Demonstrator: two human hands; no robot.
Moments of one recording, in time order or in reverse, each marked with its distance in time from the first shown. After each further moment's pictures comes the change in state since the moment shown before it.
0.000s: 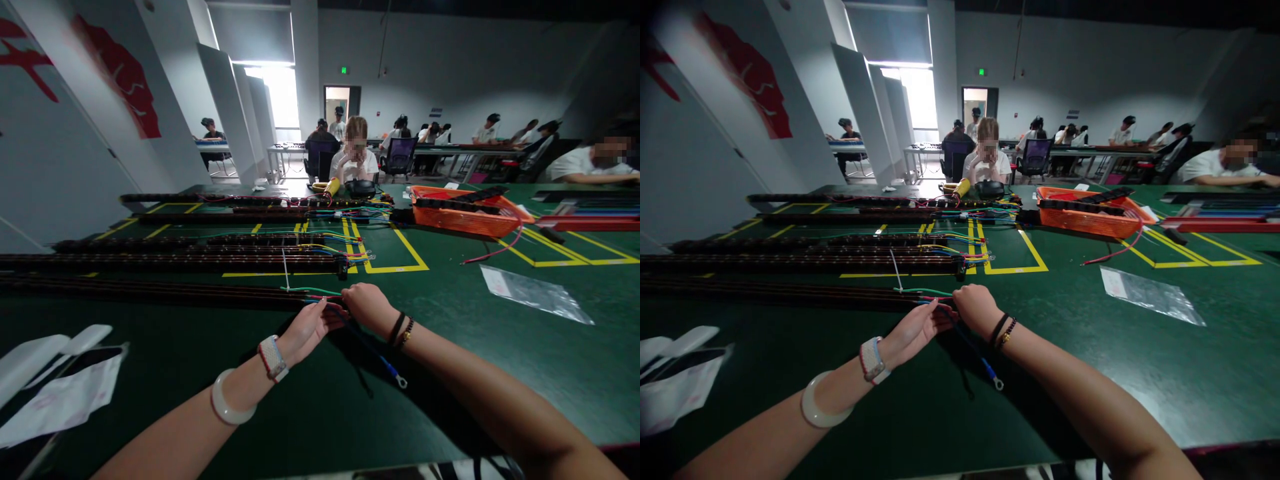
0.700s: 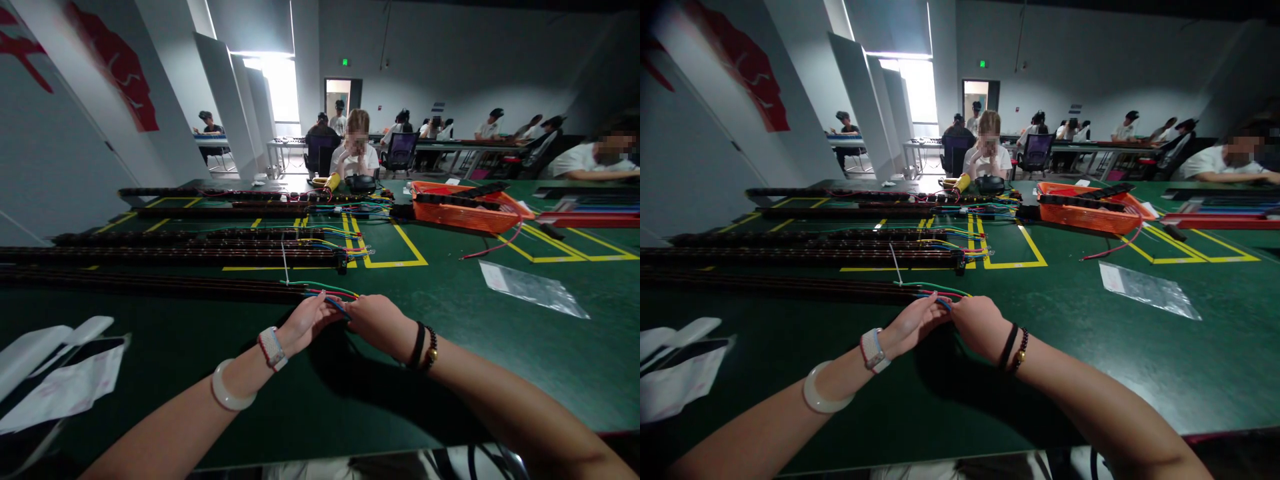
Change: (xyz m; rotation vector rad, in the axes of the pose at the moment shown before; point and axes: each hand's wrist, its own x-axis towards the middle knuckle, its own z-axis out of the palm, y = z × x) left_hand 0.000 0.001 -0.001 0.070 -0.017 0.018; right_hand -0.042 -0.017 -0.028 0.012 -0.118 -0.083
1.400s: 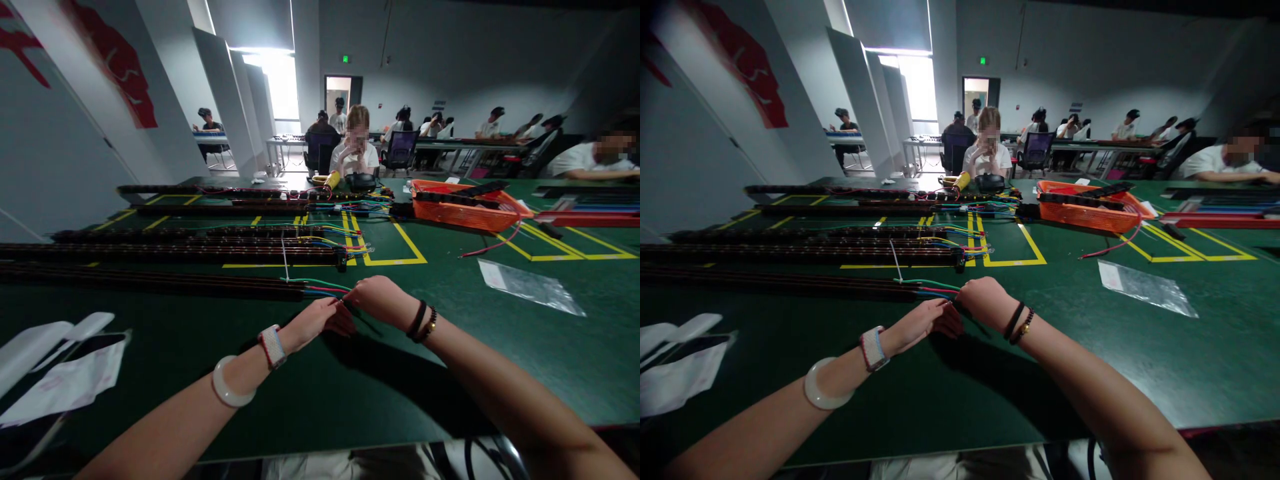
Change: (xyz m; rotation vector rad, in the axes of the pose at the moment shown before) left_hand -0.005 -0.002 0.007 0.347 -0.244 -0.086; right_hand 0.018 0.036 0.005 -0.012 0.070 -0.112
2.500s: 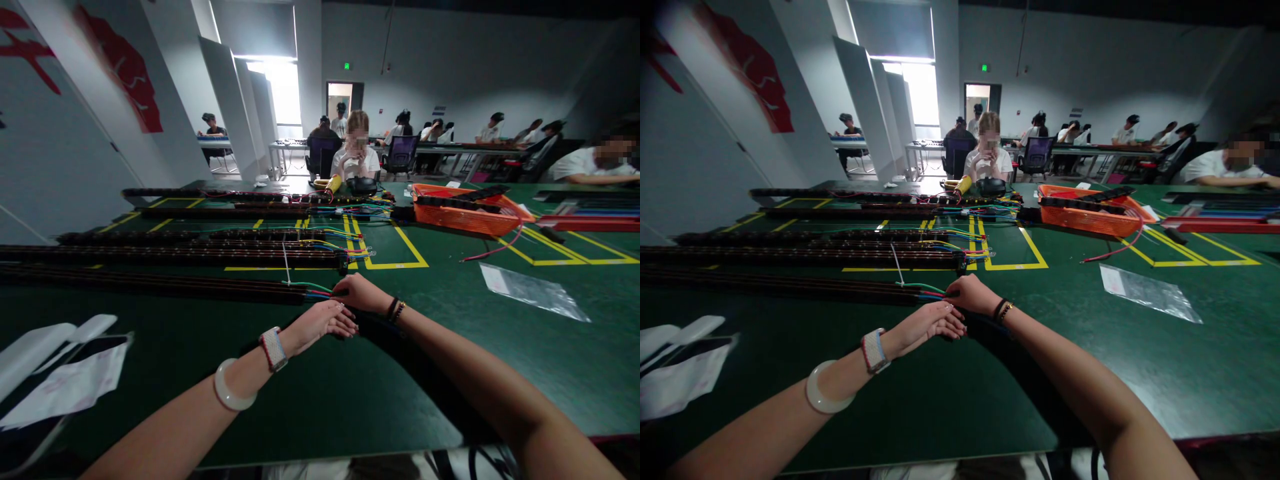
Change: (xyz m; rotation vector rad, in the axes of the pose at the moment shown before) left_hand -0.003 0.007 0.001 0.008 0.019 -0.011; right_hand 0.052 0.018 0.056 0.544 0.204 -0.057
